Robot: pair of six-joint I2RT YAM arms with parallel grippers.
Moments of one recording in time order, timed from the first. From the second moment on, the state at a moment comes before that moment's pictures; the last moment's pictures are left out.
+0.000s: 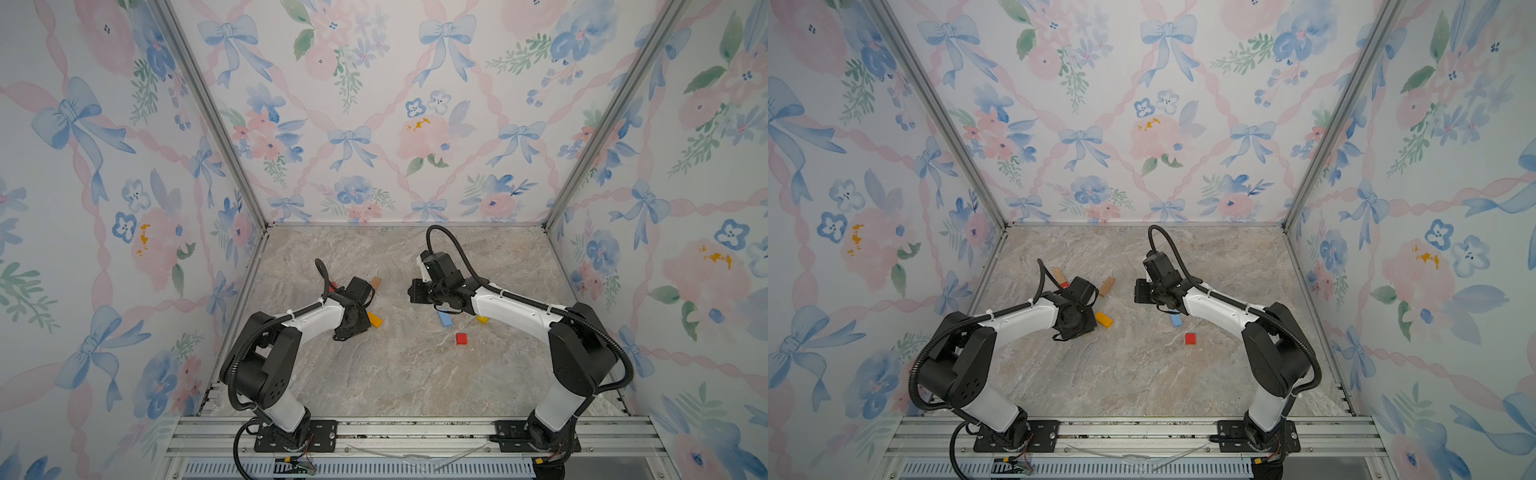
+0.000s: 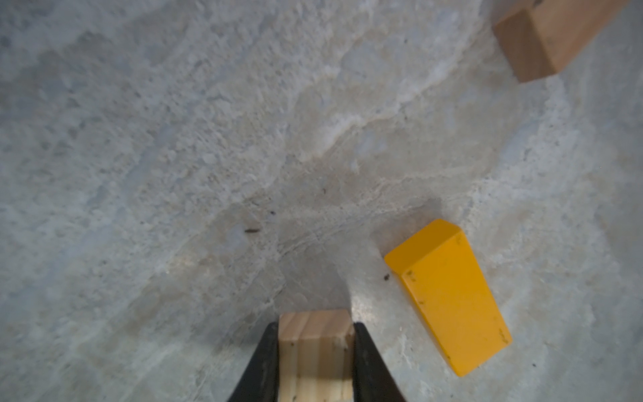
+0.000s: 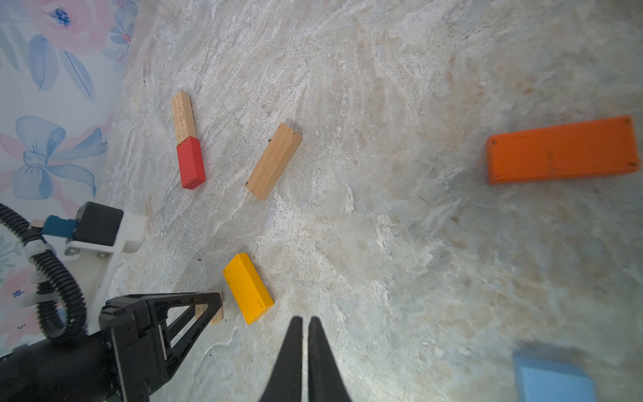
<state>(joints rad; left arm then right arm) -0.47 1.61 0.88 -0.57 -0.08 -0.84 0.68 1.74 1.22 -0.27 -0.11 0.61</state>
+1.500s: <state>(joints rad) -0.27 1.70 1.08 -0.64 -0.12 -0.87 0.68 1.75 1.22 -0.27 -0.13 0.61</state>
